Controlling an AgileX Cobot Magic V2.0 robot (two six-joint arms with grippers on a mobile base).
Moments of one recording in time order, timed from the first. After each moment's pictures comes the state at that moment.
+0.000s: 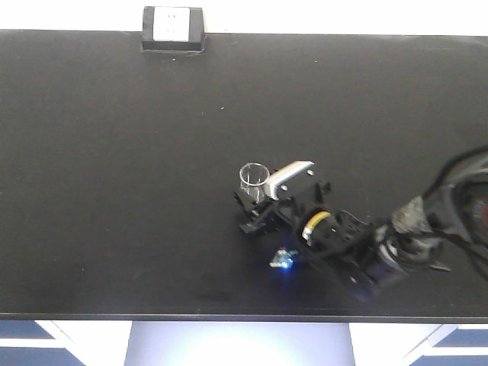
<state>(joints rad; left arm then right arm) 0.01 -0.01 0.03 0.15 0.11 -0.26 0.56 2.09 -0.60 -0.05 -1.10 0.04</state>
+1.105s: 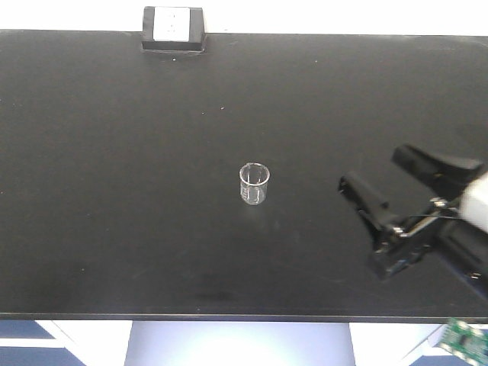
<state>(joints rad) 0.01 -0.01 0.03 0.15 0.11 -0.26 0.56 0.74 -0.27 0.01 -0.33 0.01</state>
